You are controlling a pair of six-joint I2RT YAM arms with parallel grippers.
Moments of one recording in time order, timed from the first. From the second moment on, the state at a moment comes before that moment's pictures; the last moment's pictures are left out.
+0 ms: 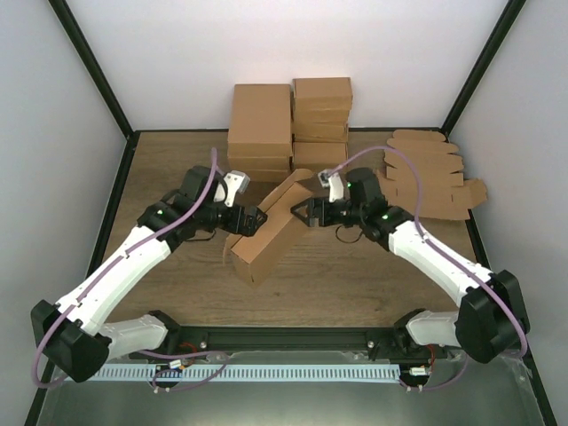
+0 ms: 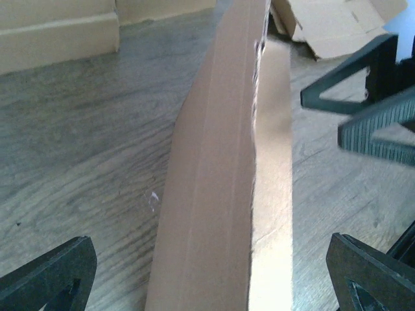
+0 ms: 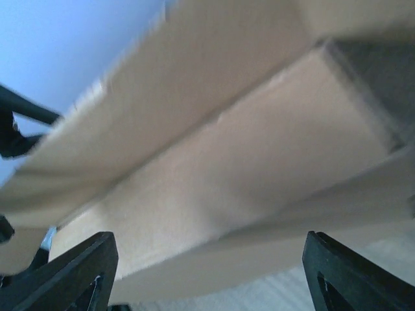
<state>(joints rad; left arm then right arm) -0.57 1.17 1.10 -0.70 0.25 -0.24 0.54 1.28 0.89 -0.20 -0.53 0.49</state>
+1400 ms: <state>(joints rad) -0.62 1.36 1.21 -0.67 0.15 -0.24 0.37 1.59 1.30 -0.32 -0.52 -0.70</state>
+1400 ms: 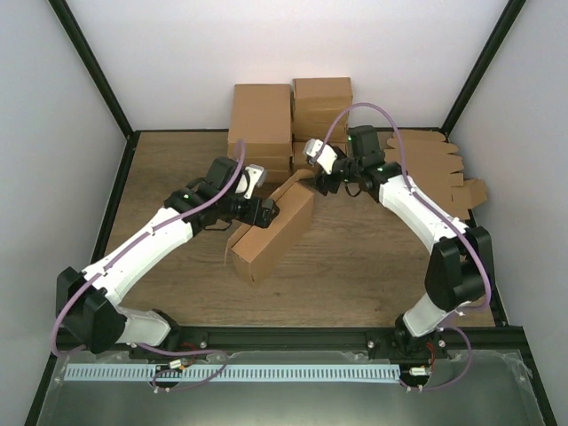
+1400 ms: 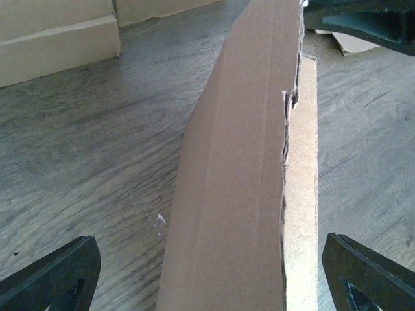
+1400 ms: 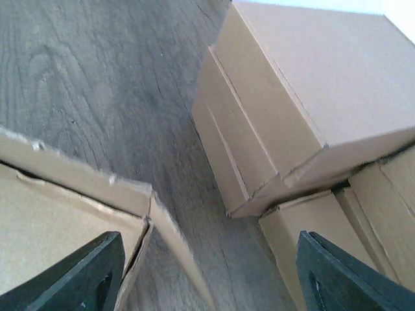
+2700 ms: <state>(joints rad) -0.62 1.37 1.24 -0.65 0.21 -0.18 0.42 1.58 1.39 -0.52 -0.49 -0.51</state>
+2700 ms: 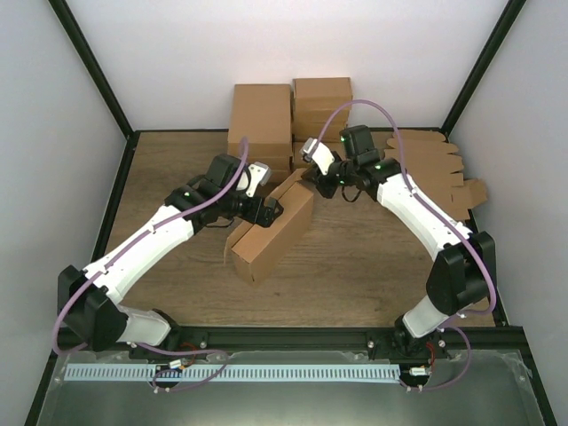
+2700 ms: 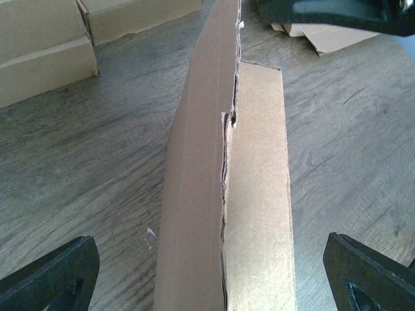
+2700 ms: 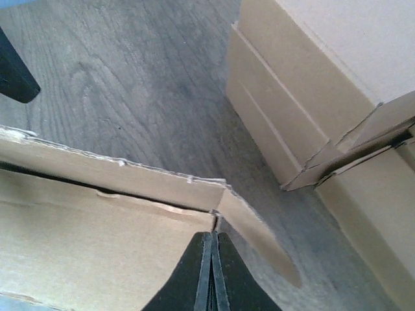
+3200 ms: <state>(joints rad) -0.62 1.39 1.25 -0.67 0.23 -0.16 0.45 1.53 1.39 -0.54 -0.43 -0.39</state>
